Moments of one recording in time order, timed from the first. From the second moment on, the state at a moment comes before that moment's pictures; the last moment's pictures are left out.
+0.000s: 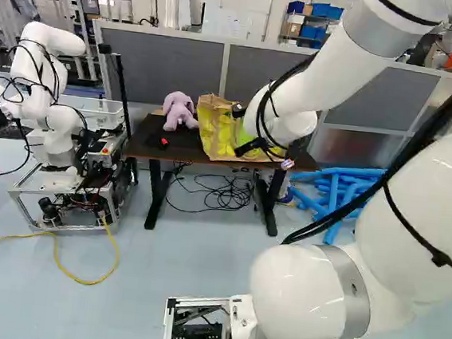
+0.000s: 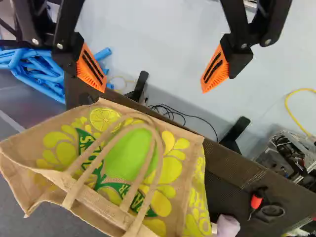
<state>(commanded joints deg) -1.3 10.2 -24.5 1.3 15.9 -25.5</state>
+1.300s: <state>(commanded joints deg) -0.2 15.2 -7.6 0.2 45.4 -3.5</state>
